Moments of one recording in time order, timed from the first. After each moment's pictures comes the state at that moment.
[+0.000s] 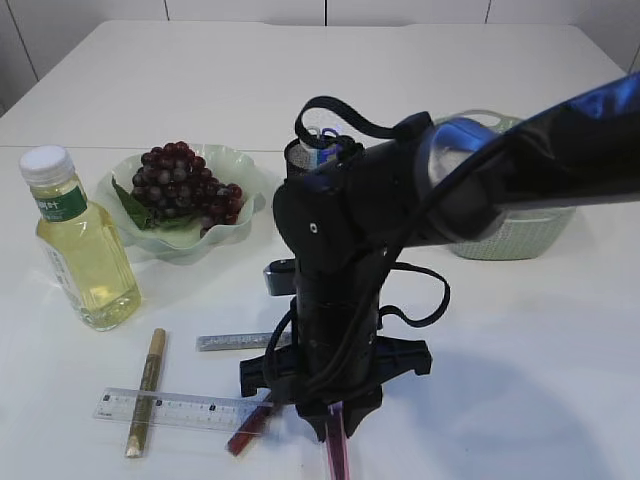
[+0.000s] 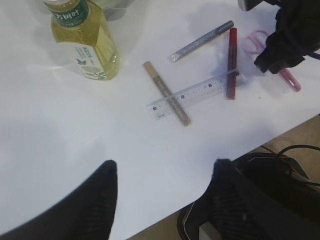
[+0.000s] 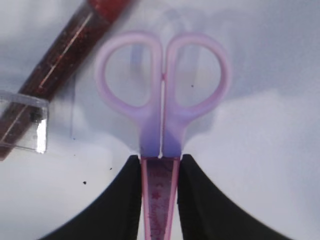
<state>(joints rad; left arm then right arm) -0.48 0.78 -0.96 -0.01 1.22 0.00 0.79 2.05 -1.36 0.11 1.01 0.60</state>
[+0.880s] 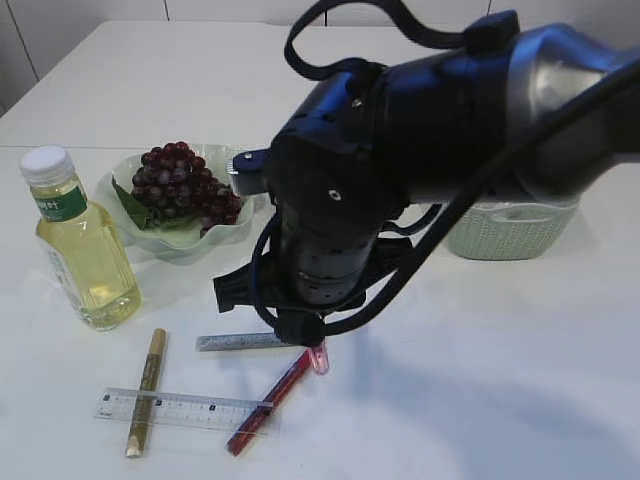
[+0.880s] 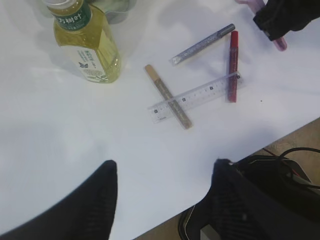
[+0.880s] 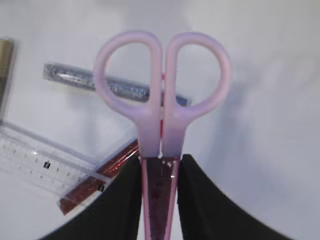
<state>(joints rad) -0.48 0.78 -0.96 0.00 1.21 0.00 0.86 1.87 -1.36 -0.26 0.85 0.74</state>
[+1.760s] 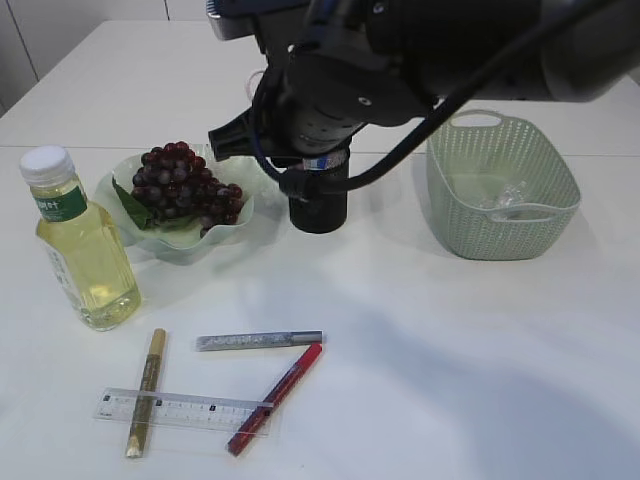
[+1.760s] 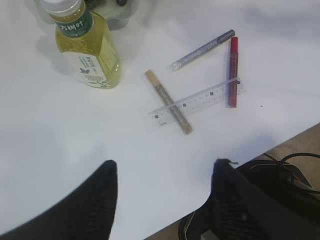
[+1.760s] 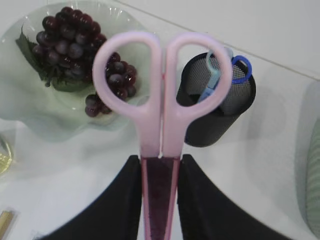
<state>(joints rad) -0.48 0.78 -0.96 0.00 1.19 0.00 0.79 1.86 -1.52 -0.69 0.67 0.81</state>
